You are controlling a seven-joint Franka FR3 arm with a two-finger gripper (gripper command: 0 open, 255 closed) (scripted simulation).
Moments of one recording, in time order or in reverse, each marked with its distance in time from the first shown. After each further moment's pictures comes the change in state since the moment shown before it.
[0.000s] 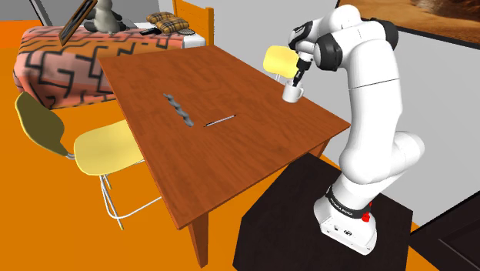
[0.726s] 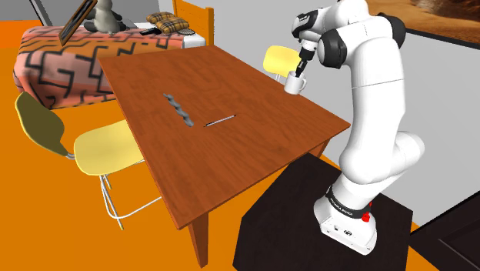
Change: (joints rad) arm 0.002 -0.048 -0.020 0.067 -0.033 -0.107 0.031
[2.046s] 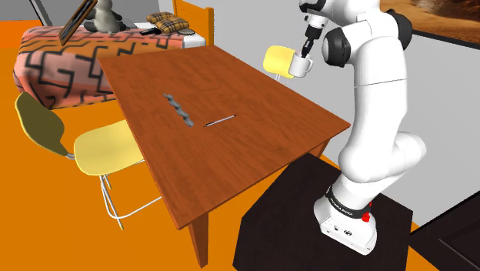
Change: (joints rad) arm -0.048 -0.016 -0.013 0.252 -0.024 -0.252 0.052
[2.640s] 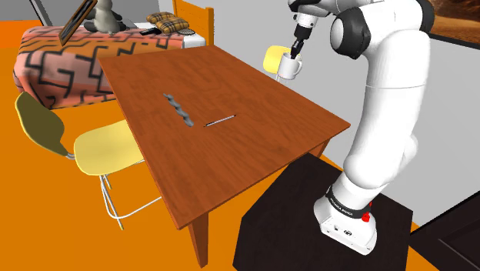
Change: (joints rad) arm 0.223 -0.224 -0.019 -0.316 -0.104 0.122 0.122
